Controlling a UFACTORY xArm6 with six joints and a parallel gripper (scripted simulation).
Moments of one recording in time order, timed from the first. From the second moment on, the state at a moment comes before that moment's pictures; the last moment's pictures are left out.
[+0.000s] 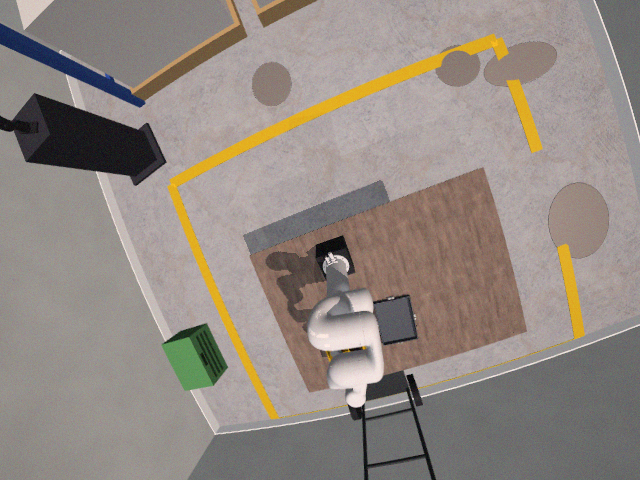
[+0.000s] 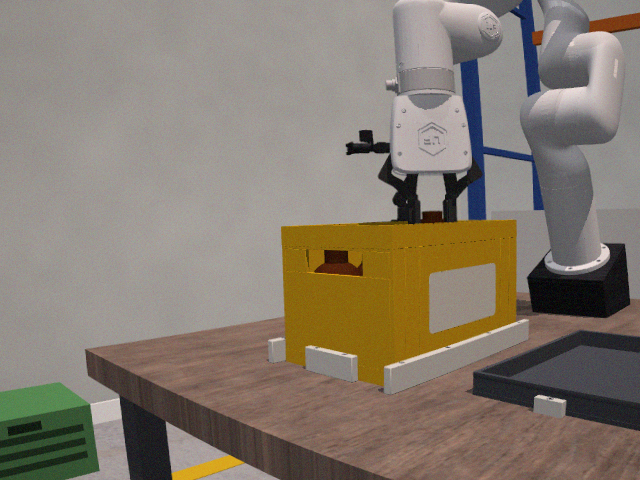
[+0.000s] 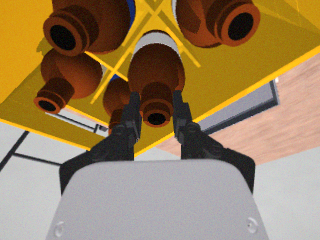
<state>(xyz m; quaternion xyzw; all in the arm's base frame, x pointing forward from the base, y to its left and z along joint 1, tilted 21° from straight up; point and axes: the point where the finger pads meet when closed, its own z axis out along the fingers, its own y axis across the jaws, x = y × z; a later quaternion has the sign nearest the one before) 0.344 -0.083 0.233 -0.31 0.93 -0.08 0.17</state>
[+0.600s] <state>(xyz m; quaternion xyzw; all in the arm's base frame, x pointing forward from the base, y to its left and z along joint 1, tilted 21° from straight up) 0.339 -0.082 0.244 -0.31 0.93 -0.08 0.17</state>
